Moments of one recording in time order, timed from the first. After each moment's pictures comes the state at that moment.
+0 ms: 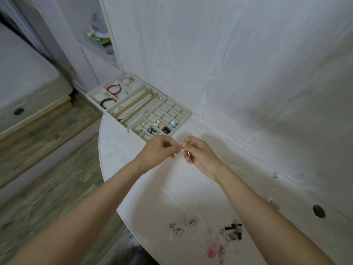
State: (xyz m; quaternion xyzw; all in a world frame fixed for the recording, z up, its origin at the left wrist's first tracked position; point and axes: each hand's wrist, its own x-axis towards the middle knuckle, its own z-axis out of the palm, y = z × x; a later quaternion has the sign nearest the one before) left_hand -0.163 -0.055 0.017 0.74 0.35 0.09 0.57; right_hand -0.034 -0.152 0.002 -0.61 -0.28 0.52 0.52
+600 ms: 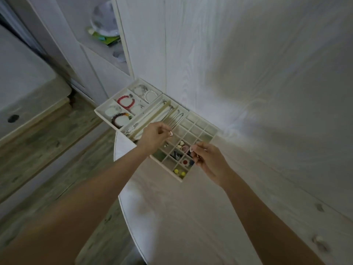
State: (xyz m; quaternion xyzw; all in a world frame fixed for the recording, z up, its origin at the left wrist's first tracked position) left_hand -0.147 0.144 -0.056 0.73 0.42 0.15 0.51; right_hand -0.037 -0.017 -0.032 -0.62 -0.12 0.51 0.59
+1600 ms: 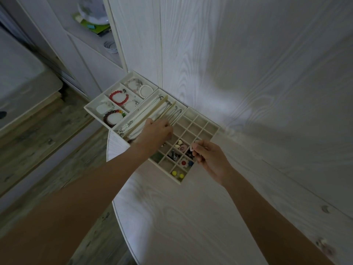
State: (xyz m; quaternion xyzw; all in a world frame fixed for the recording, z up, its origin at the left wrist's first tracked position) left_hand -0.132 0.156 -0.081 0.97 0.21 0.03 0.08; right_hand -0.023 -0.011 -0.045 -0.67 -0.14 0.50 0.54
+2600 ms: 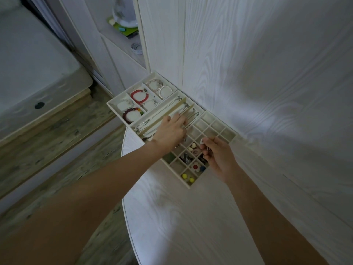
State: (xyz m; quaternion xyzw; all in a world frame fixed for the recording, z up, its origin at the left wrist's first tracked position) left_hand -0.121 0.151 -0.072 0.97 0.25 -0.04 -0.03; right_hand -0.017 0.016 -0.054 -0.61 -0.09 0.53 0.59
